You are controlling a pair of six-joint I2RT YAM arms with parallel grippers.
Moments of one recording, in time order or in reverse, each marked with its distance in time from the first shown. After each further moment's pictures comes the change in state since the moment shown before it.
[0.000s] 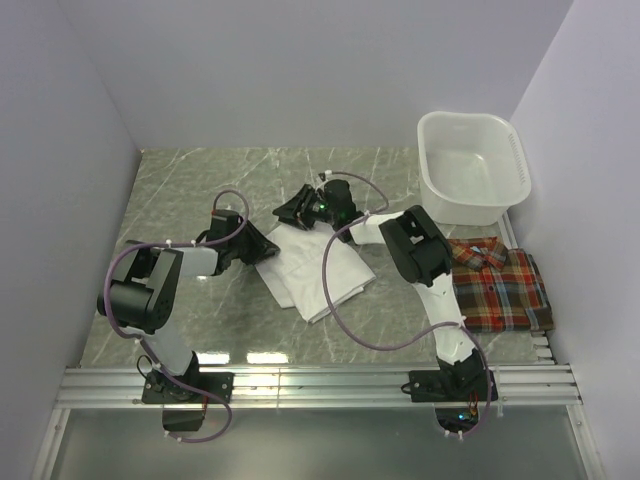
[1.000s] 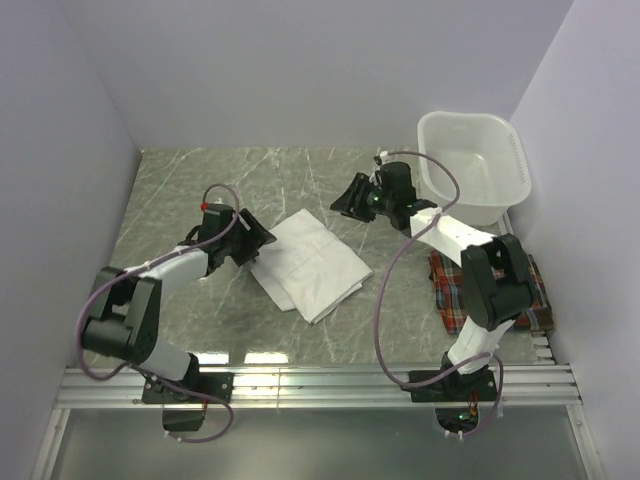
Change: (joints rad) left arm -0.003 -0.182 0.015 -0.199 -0.087 0.035; right arm -0.187 -0.589 -0.303 -0.544 0.120 -0.444
